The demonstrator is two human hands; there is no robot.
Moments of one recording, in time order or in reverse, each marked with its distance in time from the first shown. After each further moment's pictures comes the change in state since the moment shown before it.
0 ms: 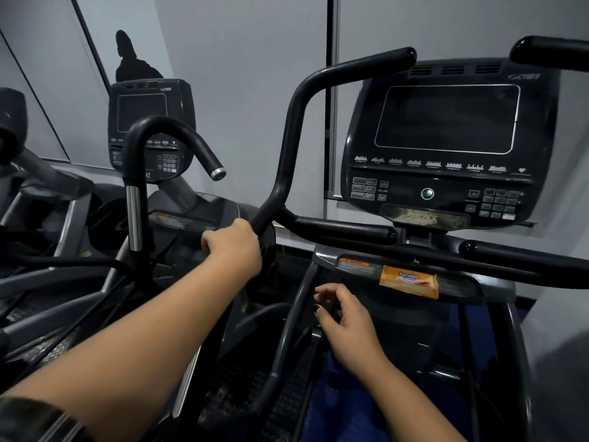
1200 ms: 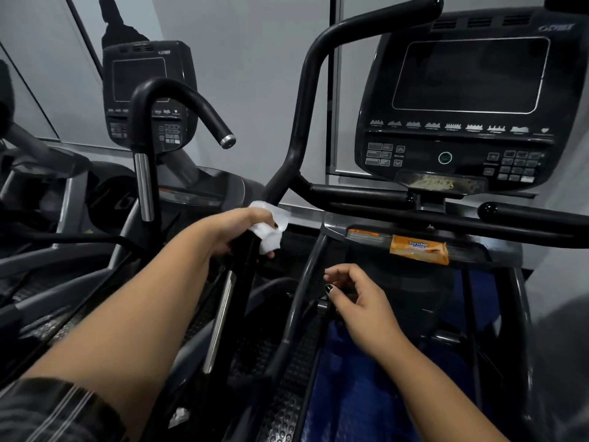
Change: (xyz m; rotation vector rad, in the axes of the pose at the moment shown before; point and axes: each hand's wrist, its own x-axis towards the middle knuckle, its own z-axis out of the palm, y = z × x) left_hand -0.002 -0.062 0.028 -1.316 -0.717 0.079; right_hand -0.035 -0.018 0.022 0.115 0.004 0.043
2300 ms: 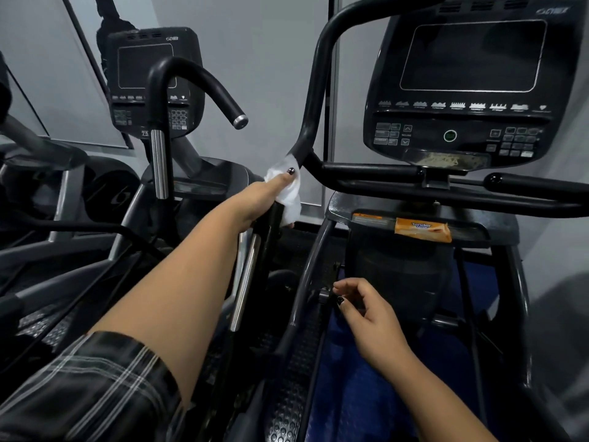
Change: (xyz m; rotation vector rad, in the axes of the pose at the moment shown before) left_hand -0.023 -0.022 0.013 0.006 0.158 0.226; right_hand -0.069 0.028 0.044 -0.057 0.047 0.031
